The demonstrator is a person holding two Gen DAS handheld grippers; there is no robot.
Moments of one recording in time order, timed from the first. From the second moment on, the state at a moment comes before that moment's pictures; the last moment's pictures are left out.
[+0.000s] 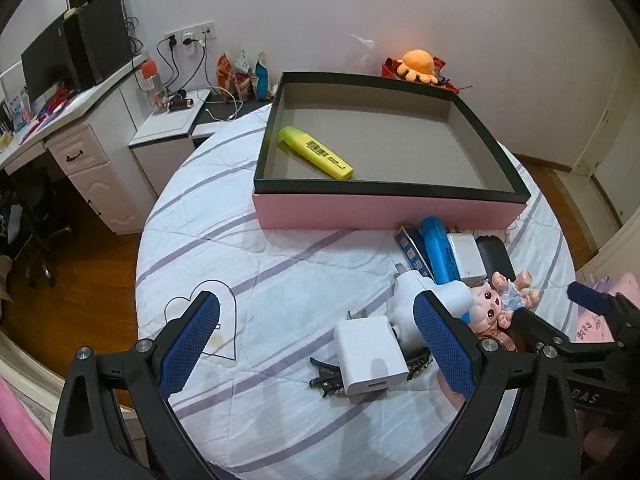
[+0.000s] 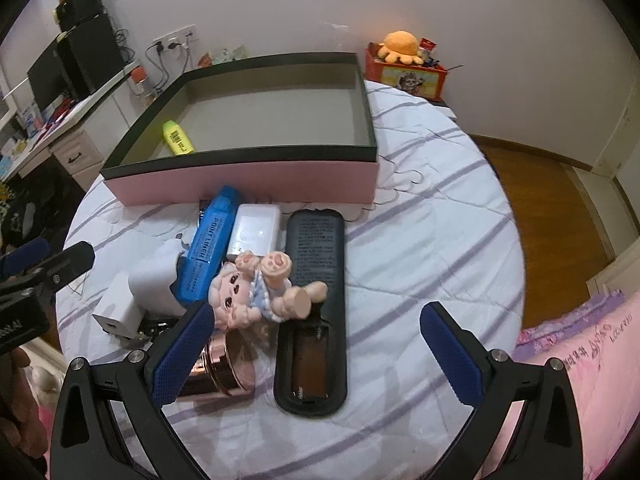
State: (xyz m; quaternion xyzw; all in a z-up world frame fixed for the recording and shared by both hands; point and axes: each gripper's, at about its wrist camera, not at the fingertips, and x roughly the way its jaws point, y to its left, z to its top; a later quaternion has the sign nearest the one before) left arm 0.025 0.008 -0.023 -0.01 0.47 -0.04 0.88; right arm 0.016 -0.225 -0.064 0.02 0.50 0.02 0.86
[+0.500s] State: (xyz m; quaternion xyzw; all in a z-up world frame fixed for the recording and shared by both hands) left arm 0.036 0.016 -0.036 -0.02 0.49 -0.04 0.87; right arm 0.043 -0.213 -0.088 0.05 0.53 0.11 0.84
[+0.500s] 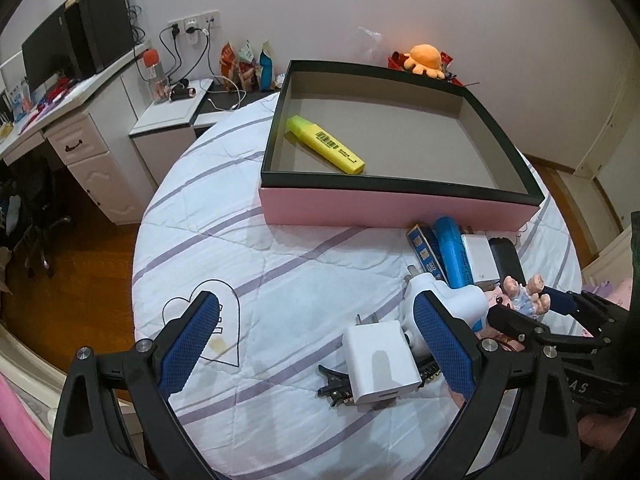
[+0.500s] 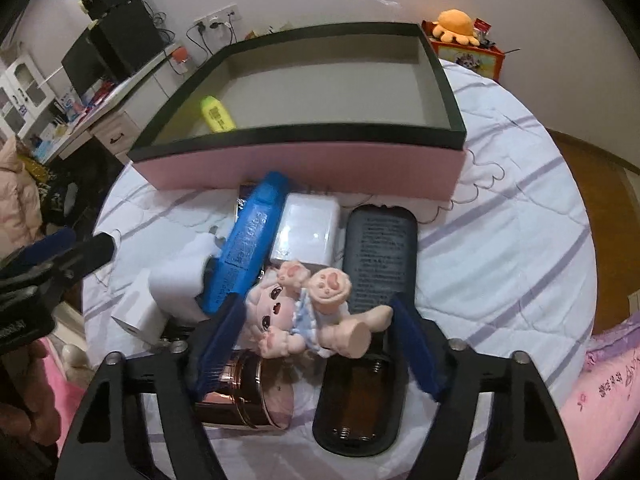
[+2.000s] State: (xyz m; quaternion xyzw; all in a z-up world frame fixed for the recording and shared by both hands) left arm 0.057 0.010 -0.019 -0.02 0.47 -0.05 0.88; right arm 0.054 -0.214 -0.028 0.05 0.46 0.13 0.88
